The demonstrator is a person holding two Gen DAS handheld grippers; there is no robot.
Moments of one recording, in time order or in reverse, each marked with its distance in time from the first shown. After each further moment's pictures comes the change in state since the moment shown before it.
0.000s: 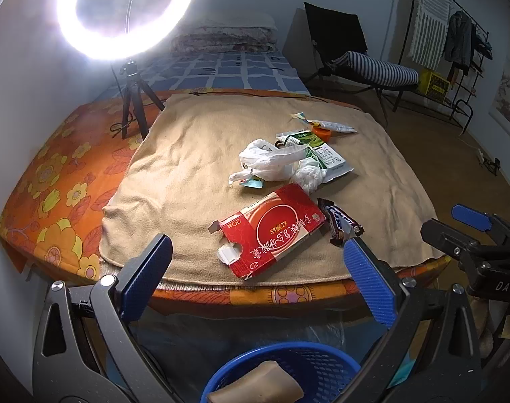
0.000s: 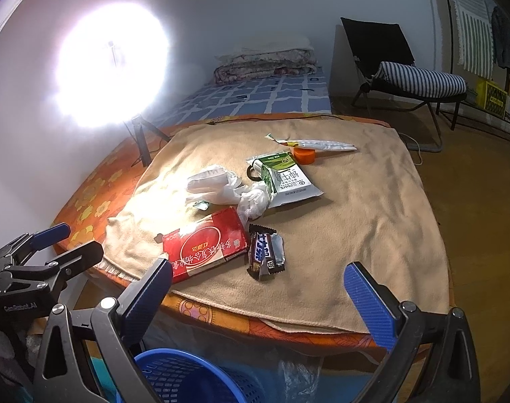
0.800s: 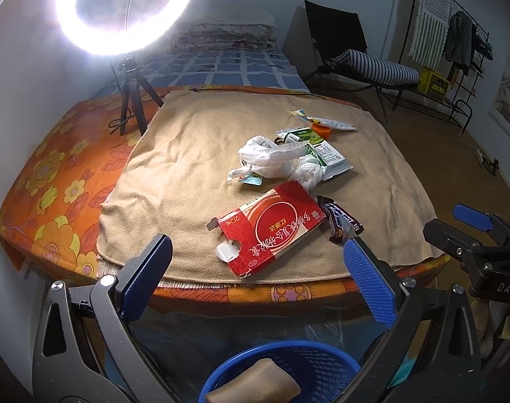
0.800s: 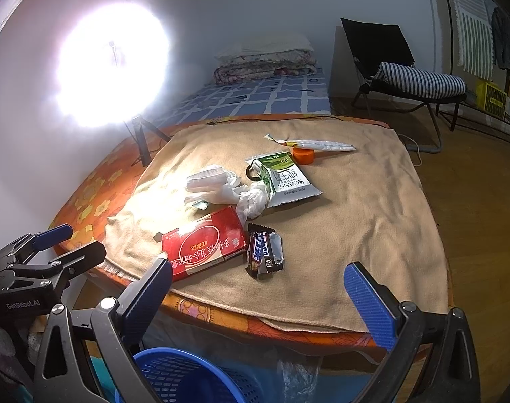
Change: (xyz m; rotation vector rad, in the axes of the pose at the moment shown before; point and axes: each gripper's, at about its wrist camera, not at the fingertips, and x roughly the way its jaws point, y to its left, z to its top) left arm 0.001 0.002 -0.002 -0.005 0.000 -0.001; right arm 0.000 0.000 -0.002 0.002 0.000 -0.004
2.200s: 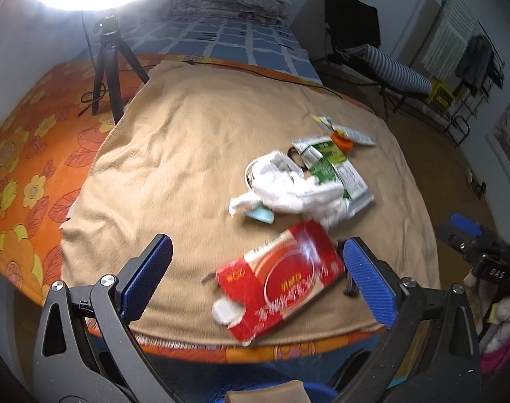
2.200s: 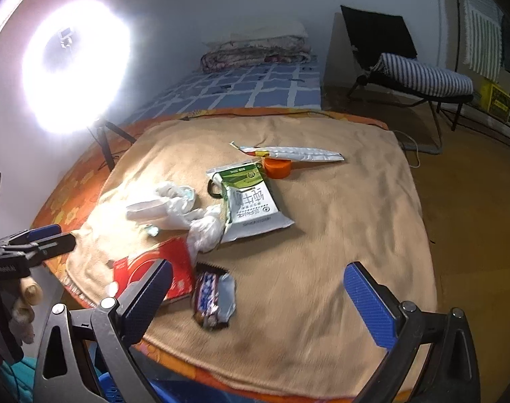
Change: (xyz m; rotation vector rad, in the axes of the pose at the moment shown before) left arm 0.101 0.051 0.074 -0.159 0.157 -0.119; right arm 0.082 -0.060 0.070 -0.002 0.103 -0.016
